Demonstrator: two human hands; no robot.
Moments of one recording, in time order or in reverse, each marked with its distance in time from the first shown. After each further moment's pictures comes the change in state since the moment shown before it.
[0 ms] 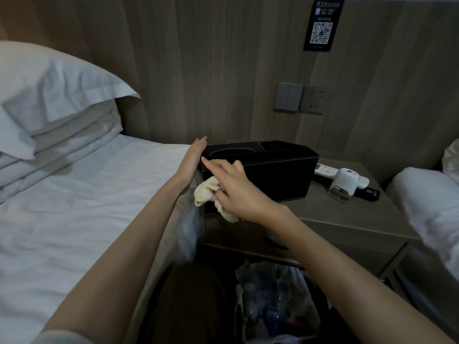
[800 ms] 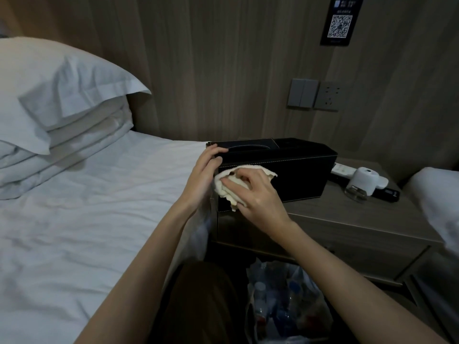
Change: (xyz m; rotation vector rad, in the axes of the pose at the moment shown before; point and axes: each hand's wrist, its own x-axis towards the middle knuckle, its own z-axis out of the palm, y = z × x) left_hand -0.038 -0.002 0.005 -0.025 0.074 0.133; right_hand -0.009 0.042 0.041 -0.341 0.514 -0.307
